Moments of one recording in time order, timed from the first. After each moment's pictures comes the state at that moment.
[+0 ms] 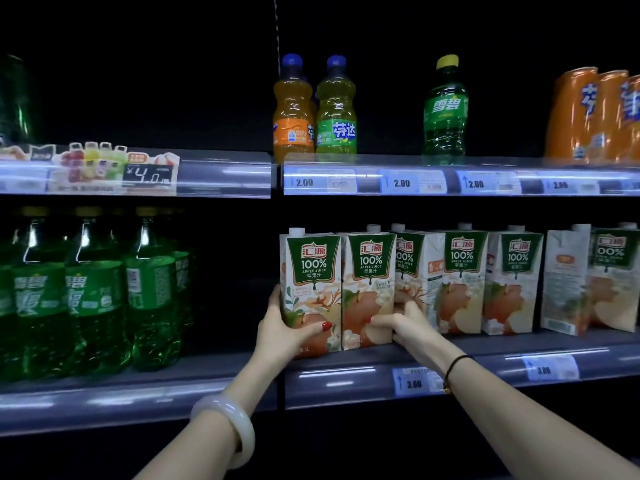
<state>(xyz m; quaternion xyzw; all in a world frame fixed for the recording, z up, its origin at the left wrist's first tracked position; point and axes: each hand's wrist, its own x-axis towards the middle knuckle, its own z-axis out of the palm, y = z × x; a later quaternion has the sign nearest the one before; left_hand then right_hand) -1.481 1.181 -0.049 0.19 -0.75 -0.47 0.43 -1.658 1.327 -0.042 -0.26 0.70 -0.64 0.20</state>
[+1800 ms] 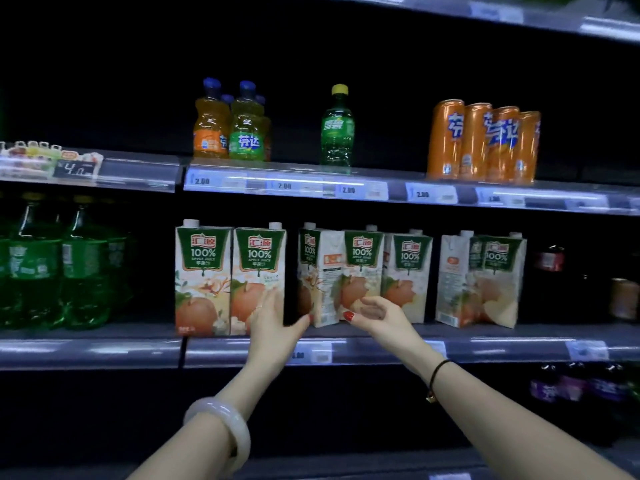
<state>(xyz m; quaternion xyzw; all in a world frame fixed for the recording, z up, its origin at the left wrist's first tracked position) -1.539 1.368 -0.049 0.27 -0.76 -0.36 0.48 -1.699 1.496 -0.029 -0.39 0.72 -0.56 0.14</state>
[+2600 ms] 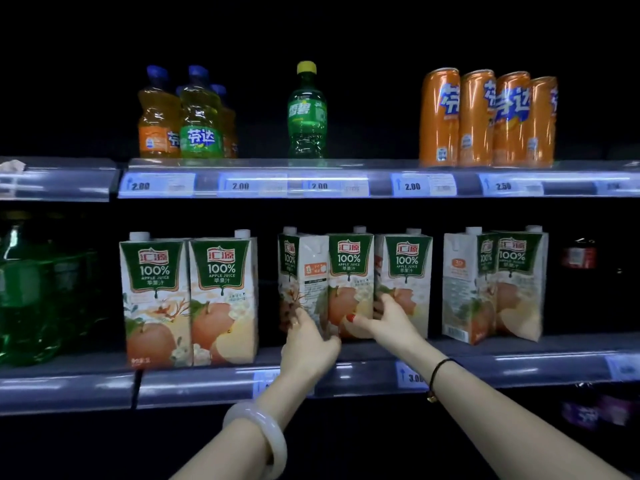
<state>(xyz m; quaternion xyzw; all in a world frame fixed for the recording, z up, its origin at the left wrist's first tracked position) -1.651 1.380 -0.052 0.34 -0.82 -0.31 0.34 -1.777 1.467 -0.036 -0.40 0.73 -0.55 0.07</state>
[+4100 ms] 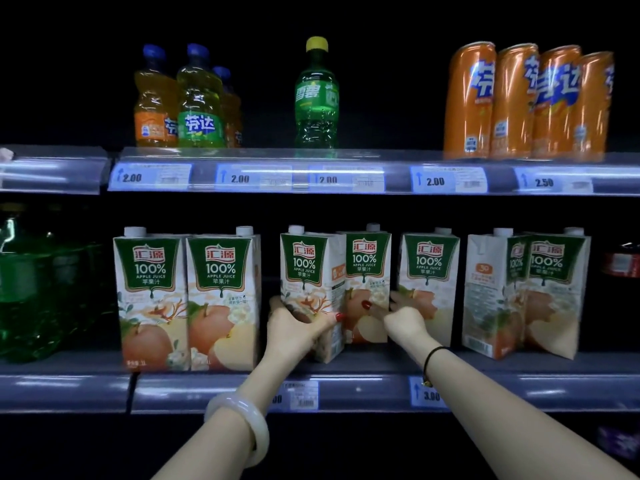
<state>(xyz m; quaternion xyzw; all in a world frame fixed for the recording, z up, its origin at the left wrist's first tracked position) -1.661 1.325 -0.047 0.31 -0.70 -0.42 0.48 -1.820 1.430 -0.035 -0.32 0.76 -0.56 0.08</state>
